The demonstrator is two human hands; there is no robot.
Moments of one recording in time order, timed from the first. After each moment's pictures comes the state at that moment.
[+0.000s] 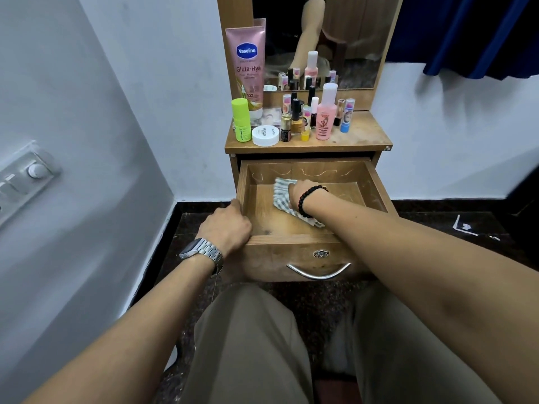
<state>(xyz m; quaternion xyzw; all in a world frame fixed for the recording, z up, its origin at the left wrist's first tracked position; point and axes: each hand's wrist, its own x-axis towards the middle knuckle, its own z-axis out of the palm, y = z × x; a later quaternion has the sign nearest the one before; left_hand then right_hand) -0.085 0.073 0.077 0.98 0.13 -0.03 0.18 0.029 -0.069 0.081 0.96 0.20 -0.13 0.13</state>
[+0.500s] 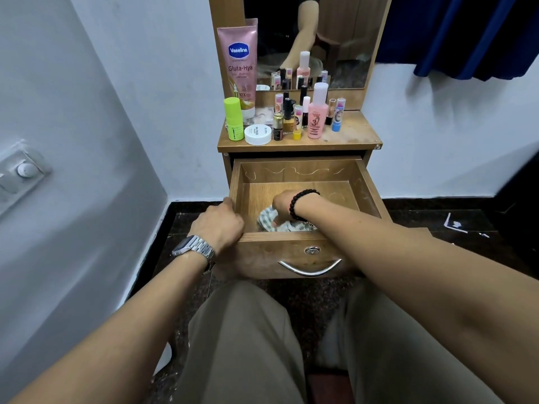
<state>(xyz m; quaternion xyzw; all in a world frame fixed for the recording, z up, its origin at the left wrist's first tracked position) -0.086 0.072 0.081 0.98 0.14 -0.03 0.17 0.018 -0.063 0.080 0.93 0.25 -0.23 0.15</state>
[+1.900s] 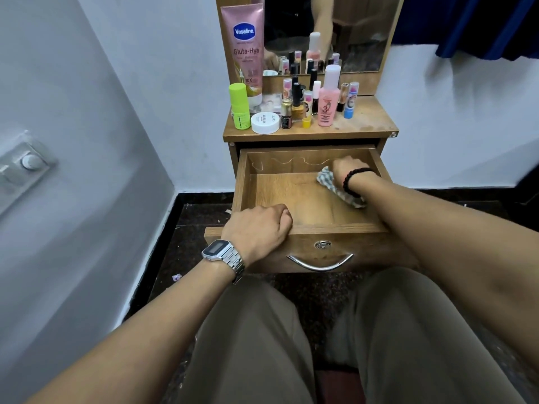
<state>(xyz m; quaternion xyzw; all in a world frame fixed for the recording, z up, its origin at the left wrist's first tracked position) -0.099 0.026 0.078 1.00 -0.06 0.02 0.08 0.081 -0.148 0.069 0.99 0.08 -0.08 0.03</state>
